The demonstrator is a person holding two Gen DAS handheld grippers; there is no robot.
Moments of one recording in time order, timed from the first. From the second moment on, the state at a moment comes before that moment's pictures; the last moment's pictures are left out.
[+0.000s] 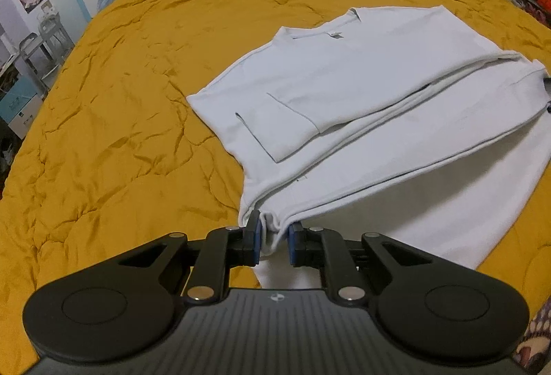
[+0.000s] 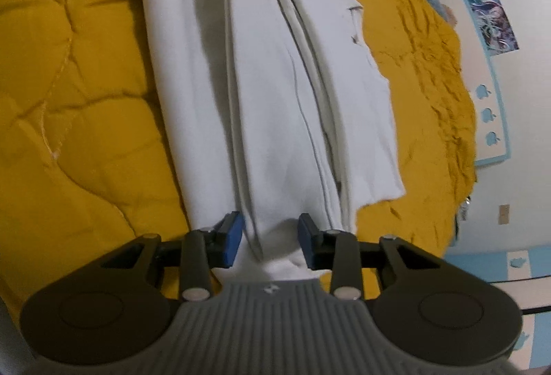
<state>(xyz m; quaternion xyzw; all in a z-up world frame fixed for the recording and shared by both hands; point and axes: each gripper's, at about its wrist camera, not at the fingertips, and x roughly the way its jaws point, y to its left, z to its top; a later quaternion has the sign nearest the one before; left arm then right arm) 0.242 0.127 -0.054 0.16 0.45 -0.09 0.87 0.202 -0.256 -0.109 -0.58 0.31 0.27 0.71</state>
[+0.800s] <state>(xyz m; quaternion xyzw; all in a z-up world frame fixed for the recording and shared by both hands) 0.217 0.115 -0.042 0.19 0.42 -0.07 0.89 0.184 -0.276 -0.064 -0.58 0.22 0.22 0.75</state>
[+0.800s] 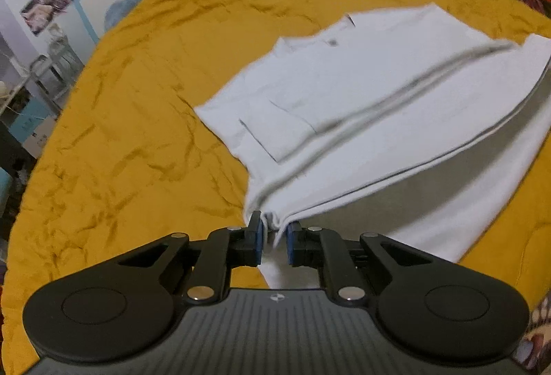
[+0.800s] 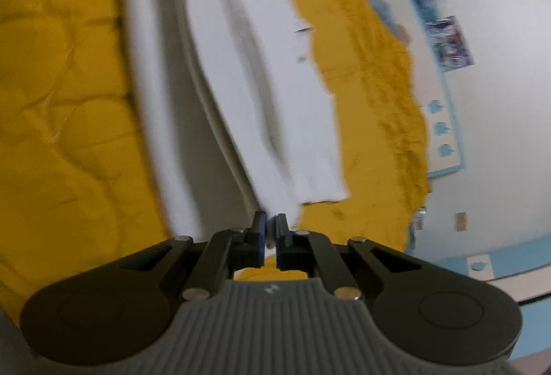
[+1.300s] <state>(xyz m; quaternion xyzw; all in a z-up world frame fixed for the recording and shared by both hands) 0.278 0.130 0.041 0.09 0.32 -0.02 0.94 0.280 -0.263 0.047 -0.50 0.13 0.09 0.85</state>
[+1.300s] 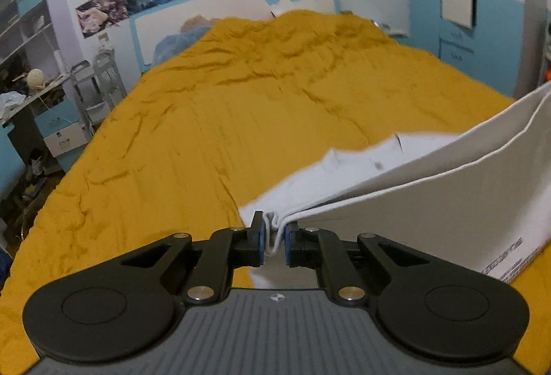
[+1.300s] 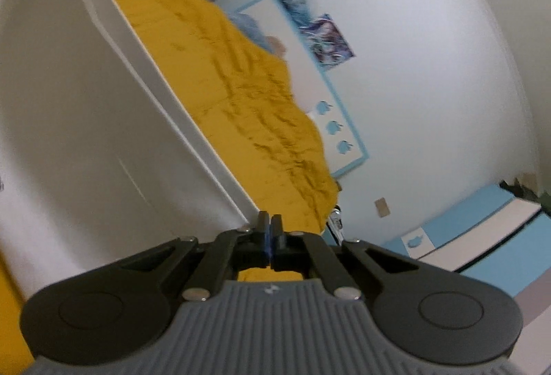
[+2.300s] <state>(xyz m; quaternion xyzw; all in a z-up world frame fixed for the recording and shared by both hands) 0.483 0.194 -0.094 -0.05 0.41 0.00 0.91 0.591 -0.240 -0.102 -0.35 0.30 0.09 0.88</state>
